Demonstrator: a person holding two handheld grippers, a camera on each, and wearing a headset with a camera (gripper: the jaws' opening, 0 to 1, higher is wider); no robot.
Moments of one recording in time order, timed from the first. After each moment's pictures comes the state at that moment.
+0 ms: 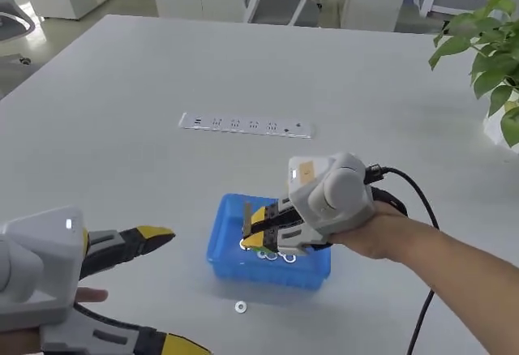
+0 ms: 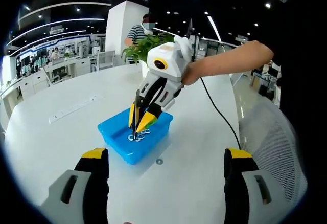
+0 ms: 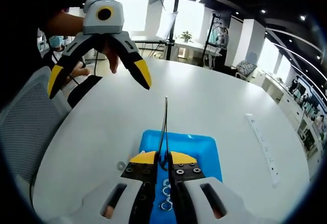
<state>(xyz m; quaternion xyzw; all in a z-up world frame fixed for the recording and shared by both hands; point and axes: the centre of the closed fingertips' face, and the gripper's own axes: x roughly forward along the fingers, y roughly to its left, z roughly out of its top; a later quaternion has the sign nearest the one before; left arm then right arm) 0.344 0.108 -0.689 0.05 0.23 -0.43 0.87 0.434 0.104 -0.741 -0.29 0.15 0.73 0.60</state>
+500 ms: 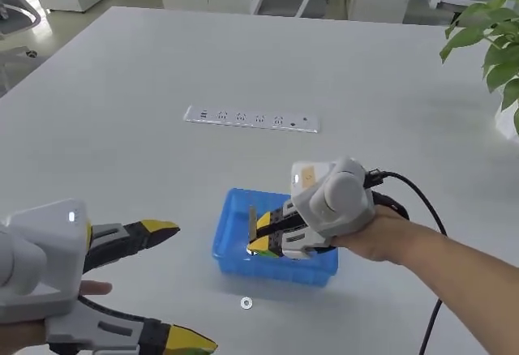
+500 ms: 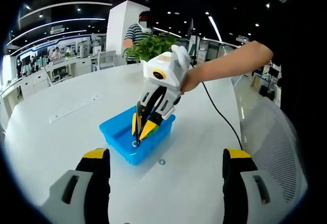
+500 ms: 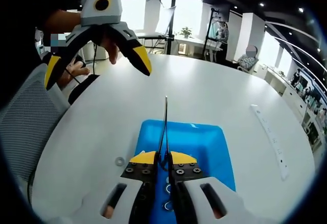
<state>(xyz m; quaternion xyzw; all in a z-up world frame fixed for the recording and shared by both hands) 0.349 0.110 -0.691 0.05 0.23 -0.43 0.87 0.434 0.103 -0.764 -0.29 0.17 0.73 0.60</state>
